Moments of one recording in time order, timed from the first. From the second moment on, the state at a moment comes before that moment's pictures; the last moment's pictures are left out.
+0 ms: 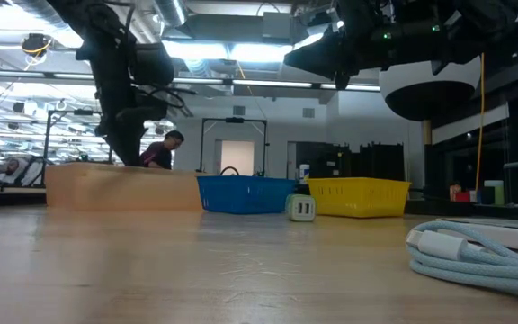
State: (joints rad) left arm 0.62 1.29 0.77 -0.70 -0.06 -0.13; right arm -0.07 1.40 0.61 0.74 0.11 -0.01
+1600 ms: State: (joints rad) left arm -0.06 0.89 0.76 -0.87 0.10 -0.34; right arm -0.06 1.40 0.61 0.73 0.11 0.00
